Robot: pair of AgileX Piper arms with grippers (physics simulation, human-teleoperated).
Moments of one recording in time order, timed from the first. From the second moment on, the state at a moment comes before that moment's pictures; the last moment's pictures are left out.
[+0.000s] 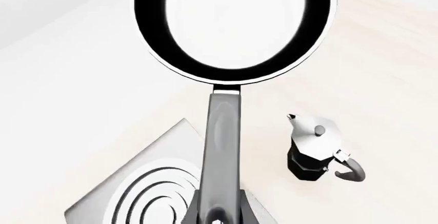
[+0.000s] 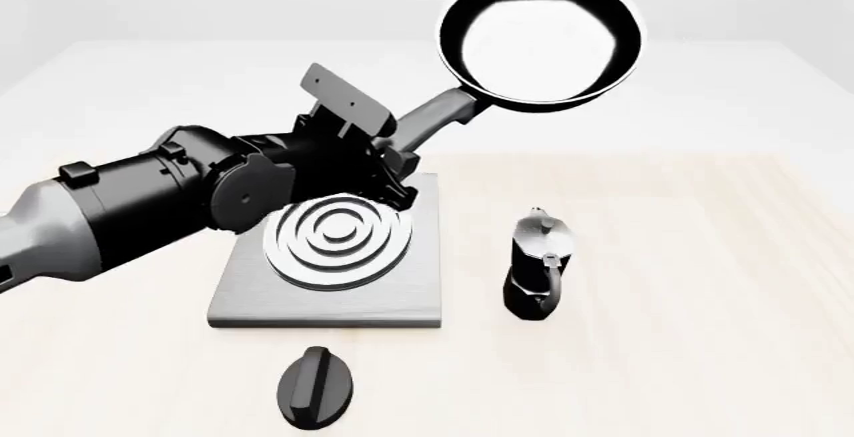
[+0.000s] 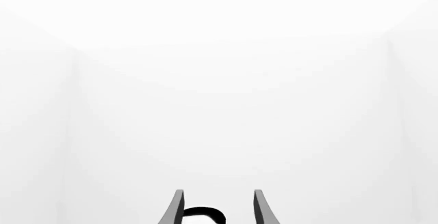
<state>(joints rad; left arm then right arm) -0.61 1.51 -1.18 0.22 0.15 0.11 0.00 -1.34 0.71 0.00</state>
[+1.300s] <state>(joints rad) -0.43 1.05 -0.71 0.27 0.09 0.12 0.00 -1.32 0.70 -0.01</state>
